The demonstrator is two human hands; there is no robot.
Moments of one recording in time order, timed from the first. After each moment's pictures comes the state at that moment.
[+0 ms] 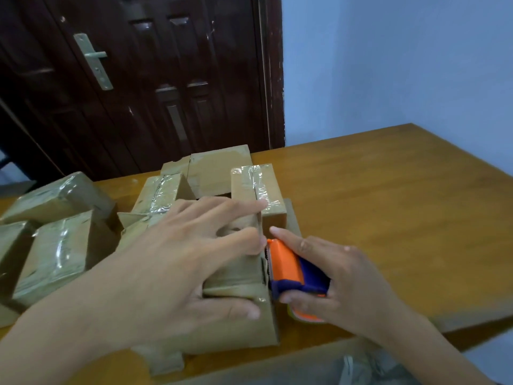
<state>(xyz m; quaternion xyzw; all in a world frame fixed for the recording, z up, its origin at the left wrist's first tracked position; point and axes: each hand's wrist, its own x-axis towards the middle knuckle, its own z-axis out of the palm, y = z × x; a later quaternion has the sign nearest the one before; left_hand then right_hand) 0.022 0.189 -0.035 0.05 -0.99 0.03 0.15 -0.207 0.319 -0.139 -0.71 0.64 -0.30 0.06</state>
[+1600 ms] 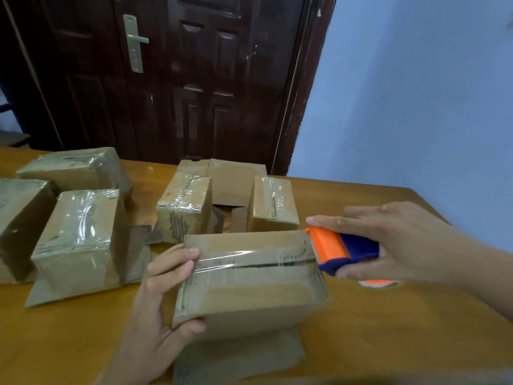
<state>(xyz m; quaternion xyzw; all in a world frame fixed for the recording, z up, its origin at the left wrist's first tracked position) 0.078 0.170 -0.191 0.17 -0.80 -0.20 0.54 -0.249 0.277 0.000 -0.75 0.65 0.07 0.00</state>
